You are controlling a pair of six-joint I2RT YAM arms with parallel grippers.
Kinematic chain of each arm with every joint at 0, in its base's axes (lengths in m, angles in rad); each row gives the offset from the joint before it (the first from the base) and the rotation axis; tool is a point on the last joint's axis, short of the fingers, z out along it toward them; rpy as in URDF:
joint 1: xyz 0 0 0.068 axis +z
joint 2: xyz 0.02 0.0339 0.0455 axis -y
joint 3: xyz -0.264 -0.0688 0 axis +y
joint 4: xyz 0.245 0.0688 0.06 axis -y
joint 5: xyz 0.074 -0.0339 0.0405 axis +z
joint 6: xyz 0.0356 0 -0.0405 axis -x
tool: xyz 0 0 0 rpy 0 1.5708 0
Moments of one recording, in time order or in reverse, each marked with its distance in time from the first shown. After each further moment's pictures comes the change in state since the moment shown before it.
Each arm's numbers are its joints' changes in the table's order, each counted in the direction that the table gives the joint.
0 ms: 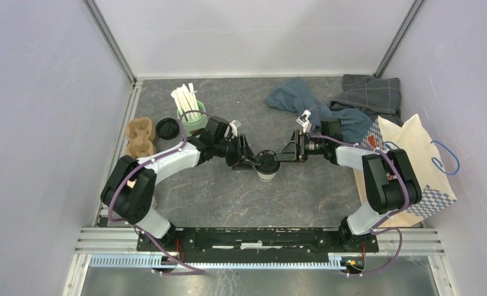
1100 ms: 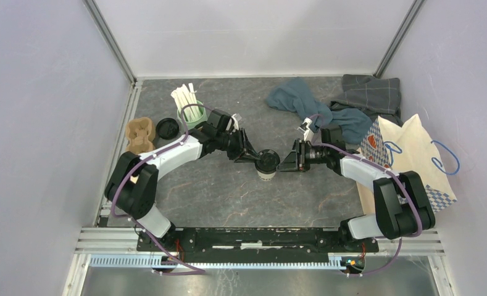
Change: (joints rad) left arm 0.009 -0.046 -0.116 -0.092 0.024 0.000; right arm 0.050 0.225 0.079 -0.210 -0.109 -0.047
